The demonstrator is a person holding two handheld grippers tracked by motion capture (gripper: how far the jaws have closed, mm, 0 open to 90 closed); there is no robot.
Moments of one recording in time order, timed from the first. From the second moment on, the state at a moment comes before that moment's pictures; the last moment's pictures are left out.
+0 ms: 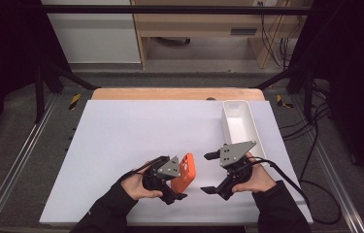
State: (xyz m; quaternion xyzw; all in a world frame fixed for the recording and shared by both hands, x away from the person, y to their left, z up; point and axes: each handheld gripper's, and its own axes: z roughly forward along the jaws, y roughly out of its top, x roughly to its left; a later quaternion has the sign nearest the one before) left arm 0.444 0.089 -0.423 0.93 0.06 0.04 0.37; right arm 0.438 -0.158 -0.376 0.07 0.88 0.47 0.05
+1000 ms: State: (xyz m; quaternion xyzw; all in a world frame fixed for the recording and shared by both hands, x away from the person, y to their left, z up) left arm 0.445 0.082 -0.427 0.89 0.05 0.03 0.45; right arm 0.439 -0.152 -0.390 0.08 0.86 0.50 0.02
